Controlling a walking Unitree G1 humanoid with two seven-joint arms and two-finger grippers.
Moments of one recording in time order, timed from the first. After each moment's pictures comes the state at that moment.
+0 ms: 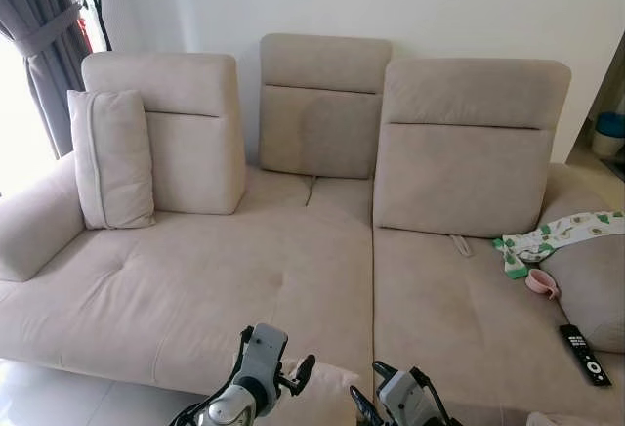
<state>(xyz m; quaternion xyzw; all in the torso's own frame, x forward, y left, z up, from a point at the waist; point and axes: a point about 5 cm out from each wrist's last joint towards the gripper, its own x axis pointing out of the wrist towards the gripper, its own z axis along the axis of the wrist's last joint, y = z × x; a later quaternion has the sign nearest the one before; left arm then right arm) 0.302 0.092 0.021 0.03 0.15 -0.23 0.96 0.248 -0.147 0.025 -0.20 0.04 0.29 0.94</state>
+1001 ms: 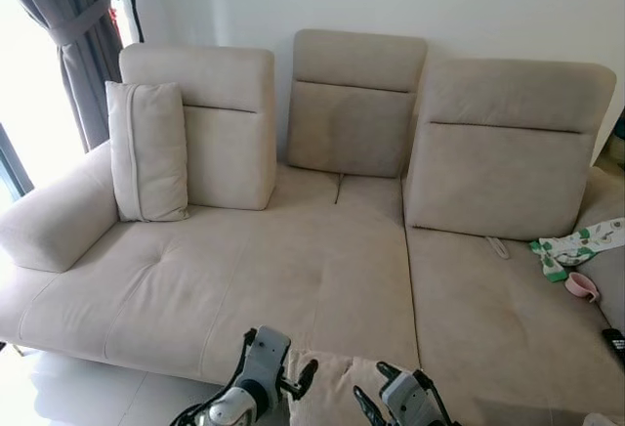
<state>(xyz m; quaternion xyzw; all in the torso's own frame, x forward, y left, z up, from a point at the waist) 0.295 0.086 0.016 0.05 0.15 -0.28 0.95 0.246 -0.152 0.024 -0.22 0.04 0.25 0.94</state>
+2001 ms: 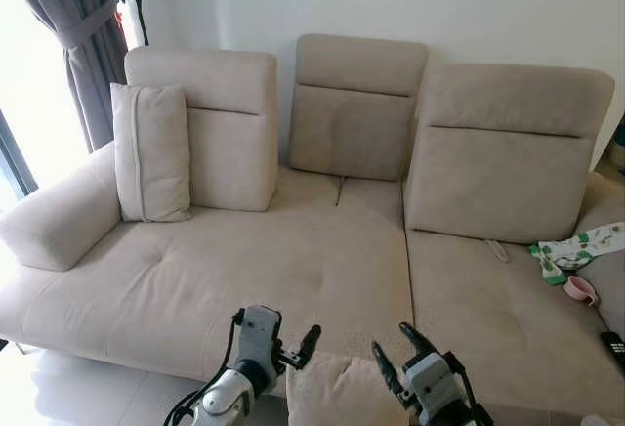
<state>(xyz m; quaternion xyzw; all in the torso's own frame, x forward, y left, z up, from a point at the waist) 0.308 0.091 0.049 -0.04 0.04 -0.26 0.96 0.248 -0.162 0.058 -0.20 -0.08 0.21 0.95</state>
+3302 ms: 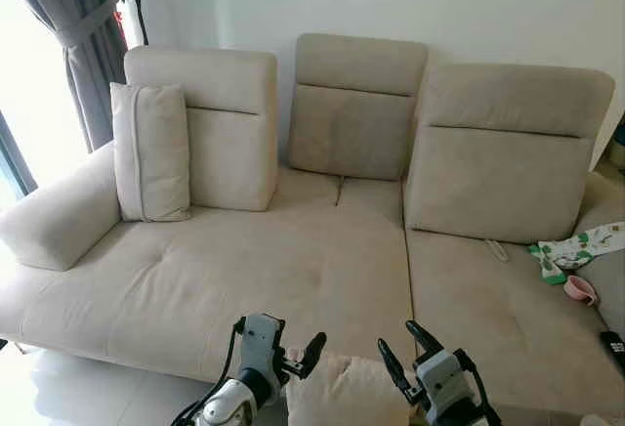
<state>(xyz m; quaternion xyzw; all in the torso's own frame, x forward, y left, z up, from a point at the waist) 0.300 0.083 0.043 -0.06 0.06 -0.28 0.96 0.253 -0.171 0.067 -0.19 -0.09 0.19 0.96</state>
